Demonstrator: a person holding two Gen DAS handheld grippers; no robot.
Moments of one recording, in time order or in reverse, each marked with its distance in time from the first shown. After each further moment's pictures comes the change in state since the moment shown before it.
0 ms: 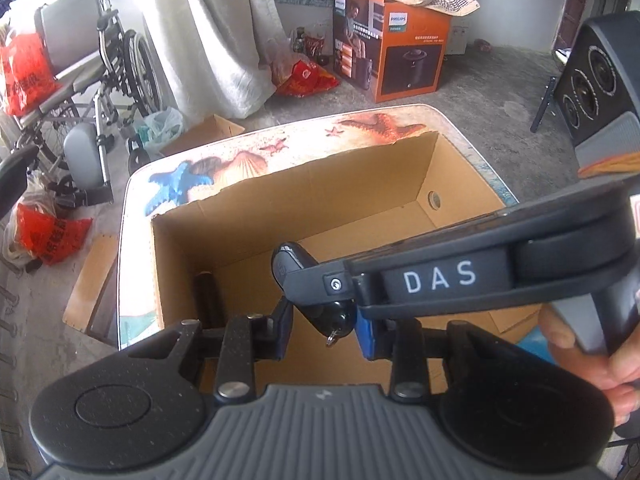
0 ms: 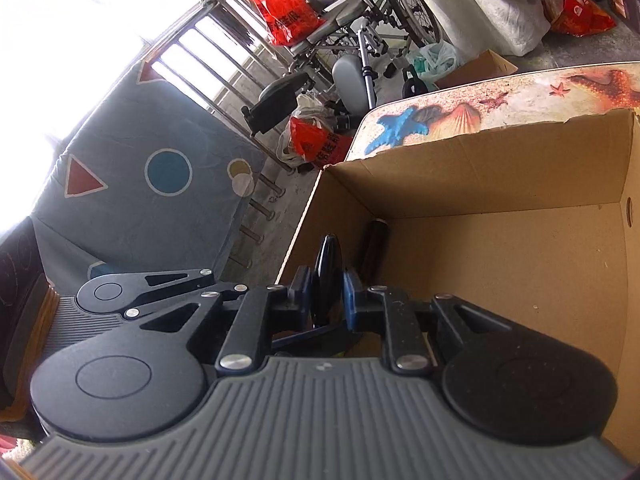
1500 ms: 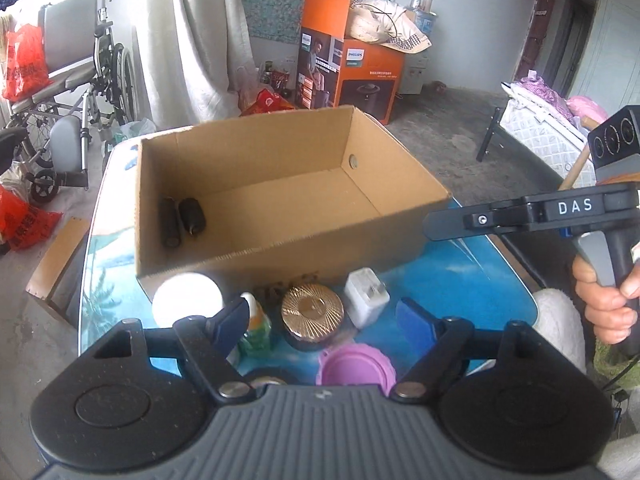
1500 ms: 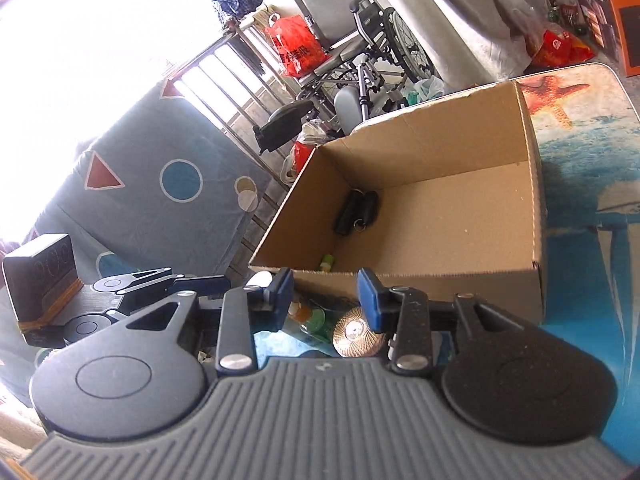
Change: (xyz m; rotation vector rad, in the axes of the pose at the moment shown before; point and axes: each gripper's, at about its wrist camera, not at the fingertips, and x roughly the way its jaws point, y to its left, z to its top) left arm -0.073 -0.052 -0.156 -0.013 -0.169 -0.138; right arm -0.141 -0.032 -0.171 -0.087 -0.193 -0.039
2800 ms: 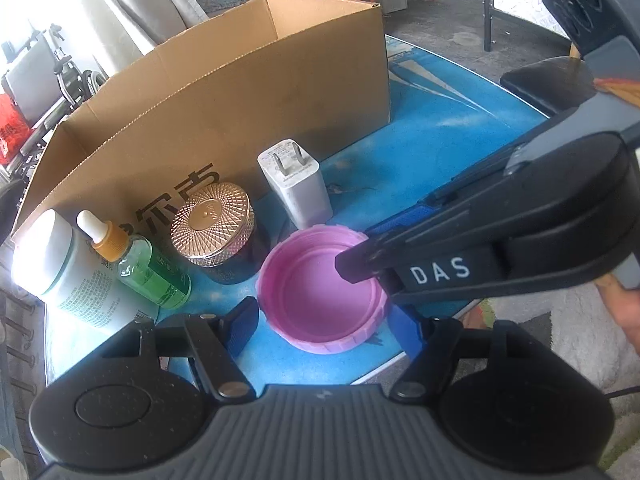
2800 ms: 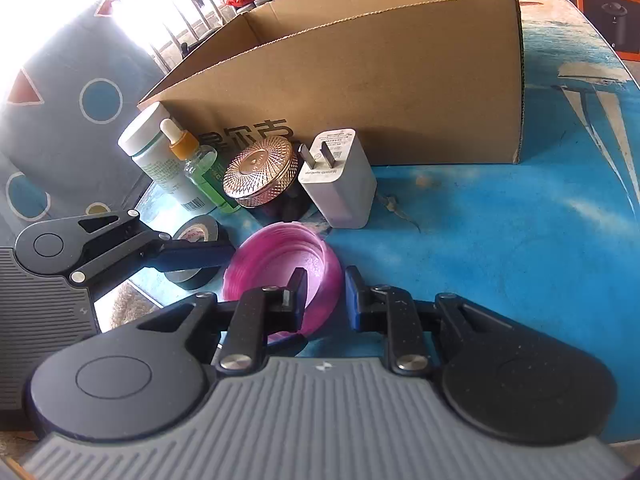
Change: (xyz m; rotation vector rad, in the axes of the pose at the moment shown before) left arm 0.104 -0.091 -0.065 0.279 0.146 0.203; right arm 0.078 -0.010 -0.102 -0.066 0.139 -0.211
